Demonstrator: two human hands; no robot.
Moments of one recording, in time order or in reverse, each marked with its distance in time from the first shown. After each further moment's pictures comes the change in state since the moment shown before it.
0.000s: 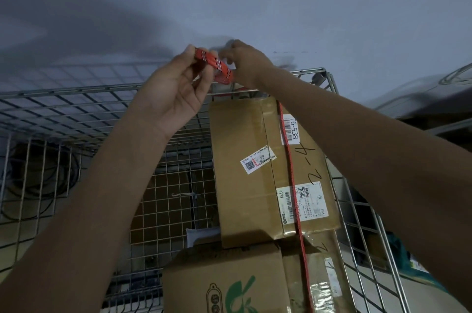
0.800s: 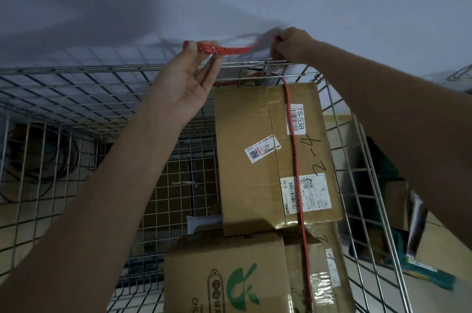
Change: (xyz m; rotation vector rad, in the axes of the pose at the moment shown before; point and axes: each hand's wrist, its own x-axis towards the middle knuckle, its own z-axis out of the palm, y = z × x) left_hand 0.016 -0.019 -0.024 -0.125 0.123 0.033; right_hand -0.009 0.059 -0.026 0.134 -0.053 0.443
